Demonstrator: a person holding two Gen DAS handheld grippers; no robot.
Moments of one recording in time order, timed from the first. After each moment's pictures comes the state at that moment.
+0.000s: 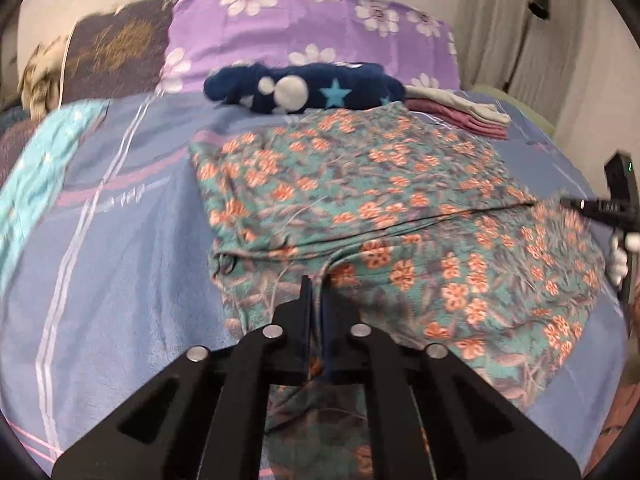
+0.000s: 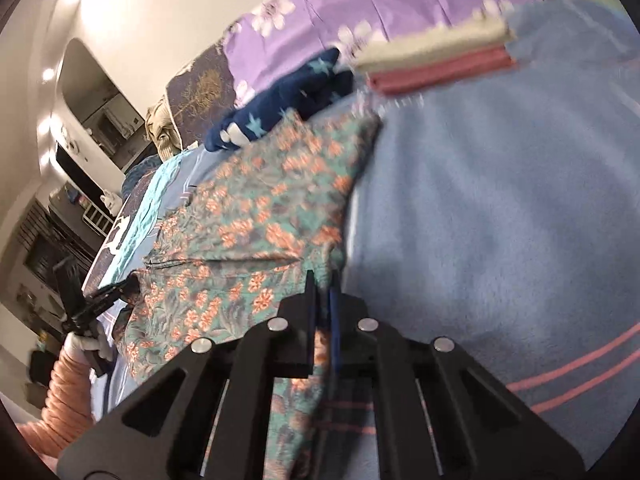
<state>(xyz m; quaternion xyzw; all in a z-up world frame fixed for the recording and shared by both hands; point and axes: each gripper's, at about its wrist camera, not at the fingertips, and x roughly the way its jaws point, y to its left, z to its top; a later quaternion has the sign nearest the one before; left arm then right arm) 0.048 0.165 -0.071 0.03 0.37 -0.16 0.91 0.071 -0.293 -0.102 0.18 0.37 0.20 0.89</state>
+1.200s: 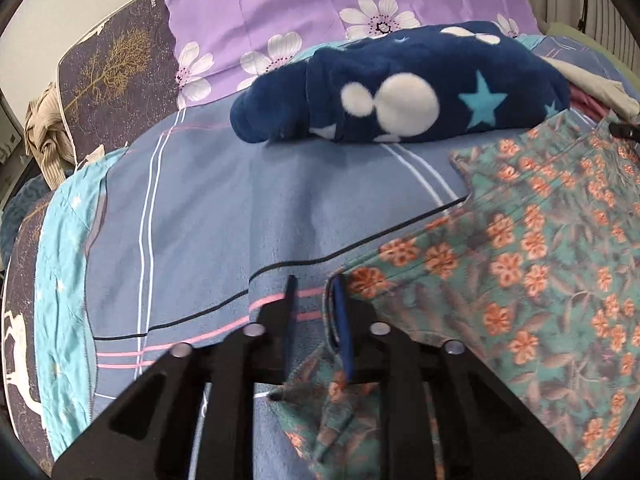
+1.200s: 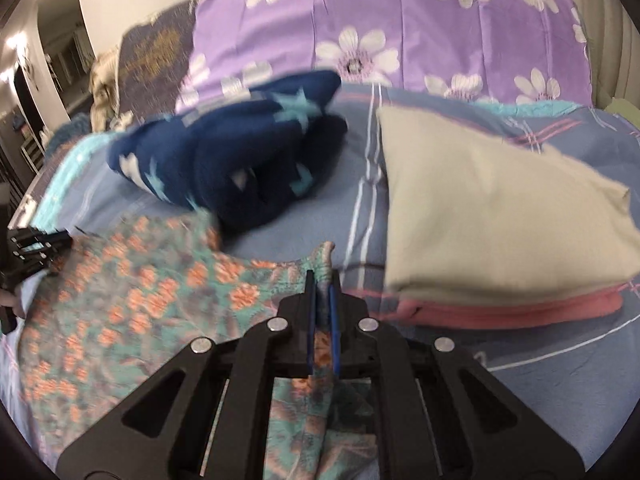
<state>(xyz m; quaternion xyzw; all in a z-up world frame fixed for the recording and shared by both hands) 0.299 0.166 -0.072 0.15 0.45 -0.04 0.88 0.347 -0.225 -0.100 0.01 0.41 0.13 0.90</state>
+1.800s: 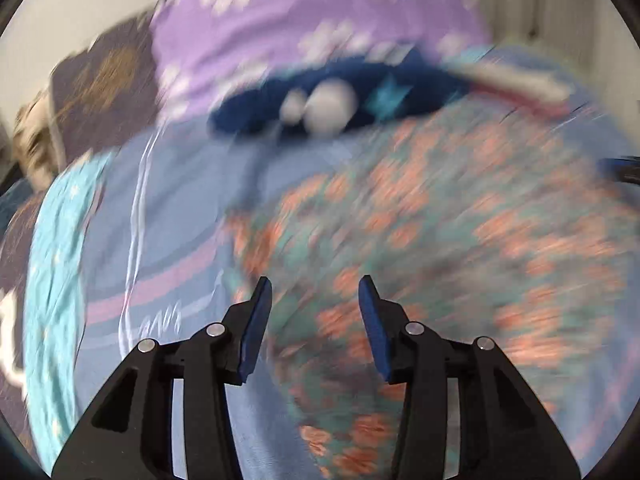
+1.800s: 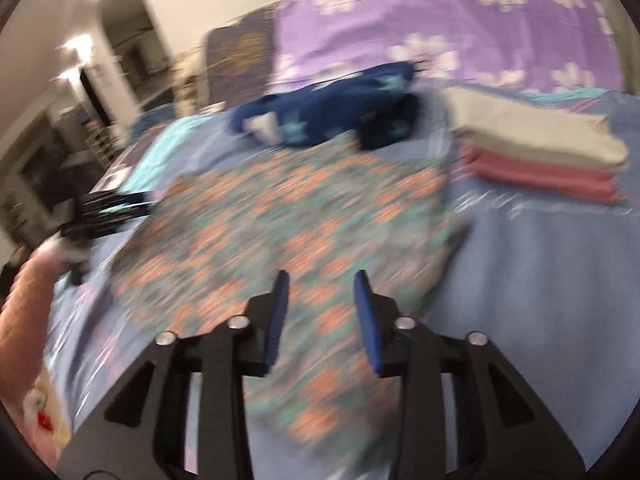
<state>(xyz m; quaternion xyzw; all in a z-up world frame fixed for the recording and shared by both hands) 0.201 0.159 -0.060 0.15 0.44 -0.07 0.88 0.169 -0.224 -0.079 0.05 0.38 0.27 0.88</state>
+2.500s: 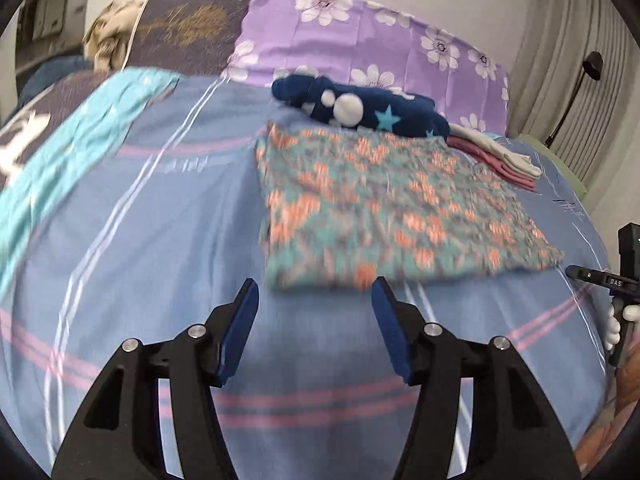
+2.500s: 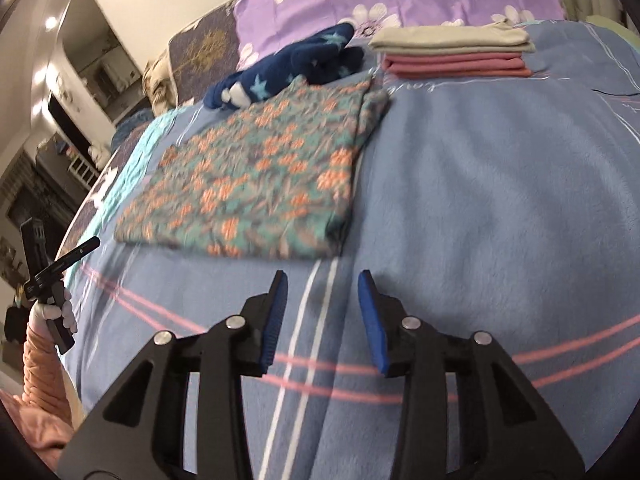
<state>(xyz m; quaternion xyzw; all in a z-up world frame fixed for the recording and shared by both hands) 0.008 0.186 -0.055 -0.08 0.38 -0.06 0.92 0.069 -0.280 -0.108 0.10 0.42 0.21 0.88</state>
